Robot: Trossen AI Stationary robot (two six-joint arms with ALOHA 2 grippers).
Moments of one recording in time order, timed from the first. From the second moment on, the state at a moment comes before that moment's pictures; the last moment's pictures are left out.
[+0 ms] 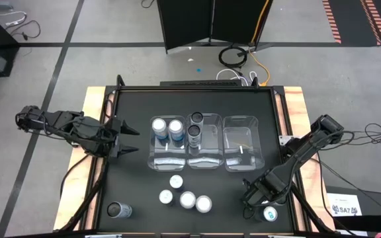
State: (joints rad) left arm -0.29 0.62 0.84 -0.69 -0.20 -0.36; right arm 0.72 1.61 1.27 -1.19 -0.25 1.61
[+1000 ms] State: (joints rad) left arm -0.29 0.63 0.84 -0.69 -0.22 -0.36; right arm 0.71 1.60 1.30 -1.16 -0.22 1.59
